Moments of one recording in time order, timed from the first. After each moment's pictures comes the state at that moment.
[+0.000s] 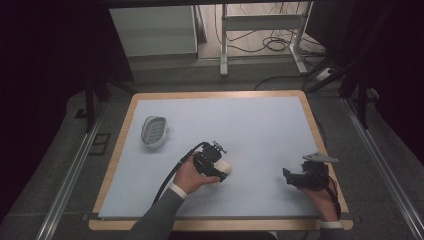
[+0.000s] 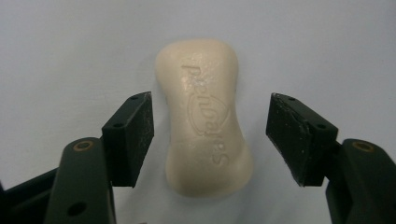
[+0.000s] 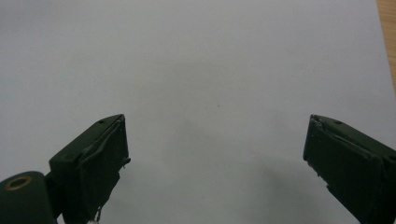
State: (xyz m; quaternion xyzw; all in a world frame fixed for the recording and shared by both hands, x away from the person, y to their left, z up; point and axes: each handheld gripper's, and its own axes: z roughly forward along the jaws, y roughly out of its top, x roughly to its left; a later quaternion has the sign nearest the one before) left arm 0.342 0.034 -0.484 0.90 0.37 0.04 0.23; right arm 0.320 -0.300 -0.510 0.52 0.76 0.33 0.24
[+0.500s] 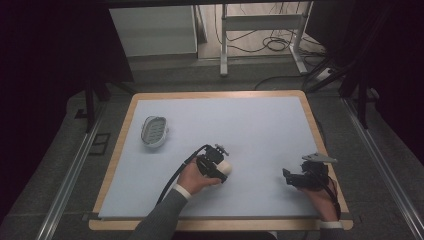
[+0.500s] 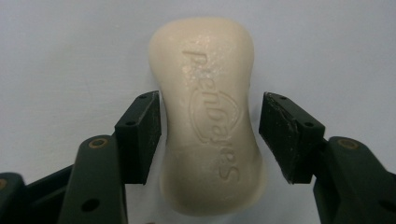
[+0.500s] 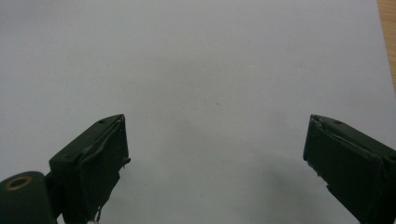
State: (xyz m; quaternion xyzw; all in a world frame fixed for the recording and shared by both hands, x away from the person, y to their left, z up) left arm 0.346 0.027 -0.501 0.90 0.39 0.03 0.20; right arm 0.321 -0.300 -0.512 0.51 0.76 0.32 0.24
